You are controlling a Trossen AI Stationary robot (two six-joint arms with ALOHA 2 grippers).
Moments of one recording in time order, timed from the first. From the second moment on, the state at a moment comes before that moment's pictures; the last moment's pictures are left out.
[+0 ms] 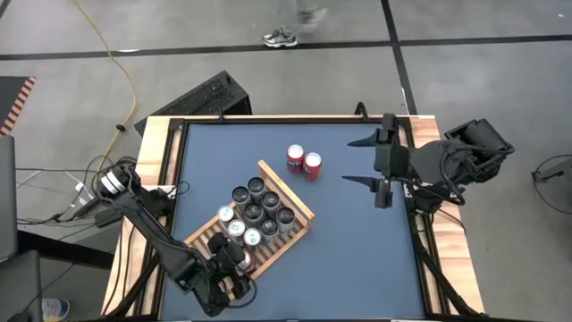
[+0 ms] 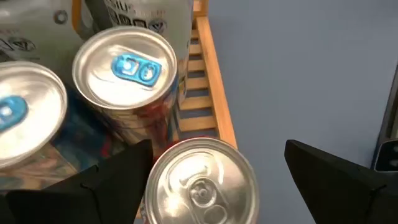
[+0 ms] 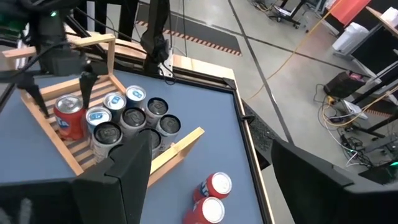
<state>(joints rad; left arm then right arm) -0.81 1.70 1.27 -0.70 -0.71 -1.25 0.44 1.55 2.35 -1.39 0.68 -0.01</state>
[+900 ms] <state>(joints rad) -0.87 1.72 1.27 -0.82 -0.64 -1.53 0.44 1.55 2.35 -1.43 0.68 0.00</state>
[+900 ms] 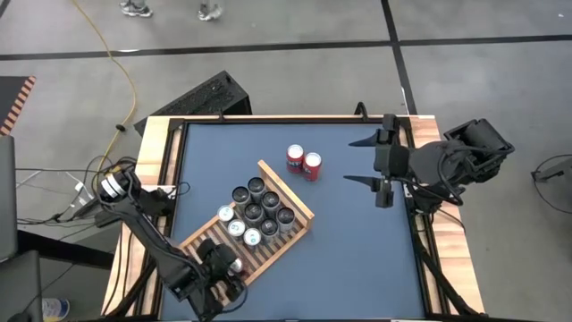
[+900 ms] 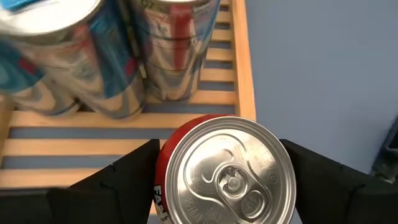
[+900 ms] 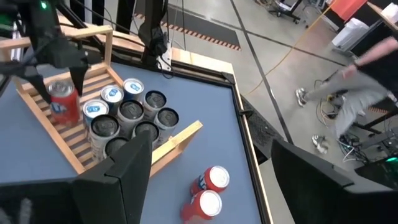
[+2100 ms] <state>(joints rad) -0.94 1.27 0.96 -1.00 -0.68 -1.83 0.44 1.55 2.35 -1.44 0.68 0.02</state>
